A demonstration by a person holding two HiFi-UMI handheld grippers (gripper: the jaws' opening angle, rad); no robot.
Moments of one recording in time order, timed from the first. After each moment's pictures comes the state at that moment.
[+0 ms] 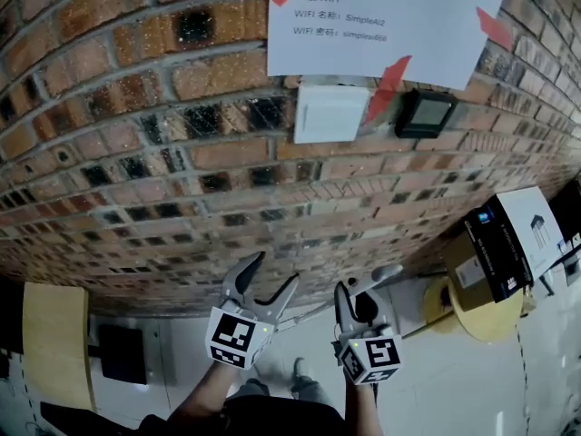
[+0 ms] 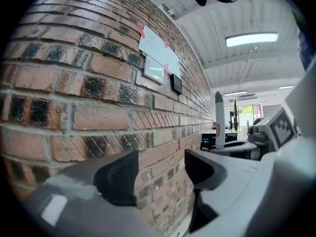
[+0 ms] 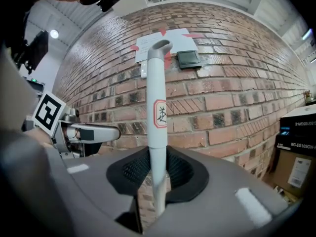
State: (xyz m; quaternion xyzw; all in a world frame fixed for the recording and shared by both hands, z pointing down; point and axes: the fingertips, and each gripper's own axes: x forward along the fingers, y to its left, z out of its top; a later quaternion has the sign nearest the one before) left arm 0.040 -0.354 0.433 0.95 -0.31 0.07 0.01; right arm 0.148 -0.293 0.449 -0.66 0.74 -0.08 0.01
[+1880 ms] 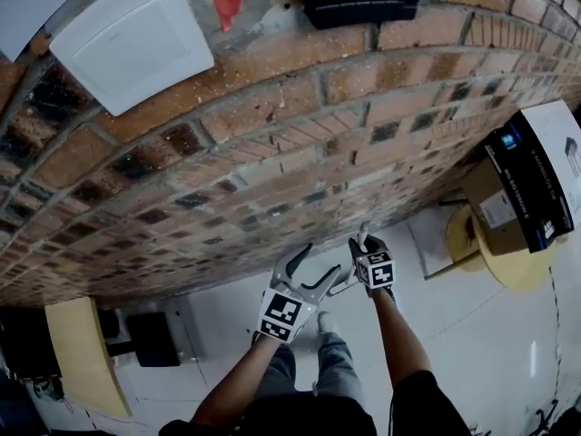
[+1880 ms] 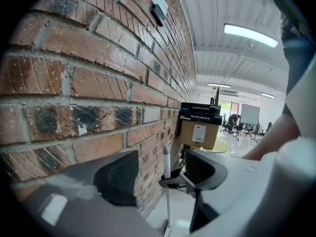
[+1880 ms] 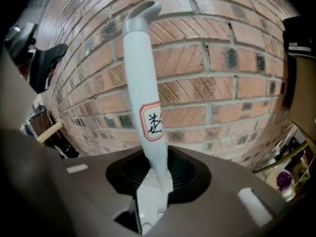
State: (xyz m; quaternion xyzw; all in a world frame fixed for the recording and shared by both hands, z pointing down) left arm 0.204 -0.332 0.656 0.97 -0.18 0.17 0.08; right arm 0.313 -0.365 0.866 -0.62 0.71 -0.29 -0.18
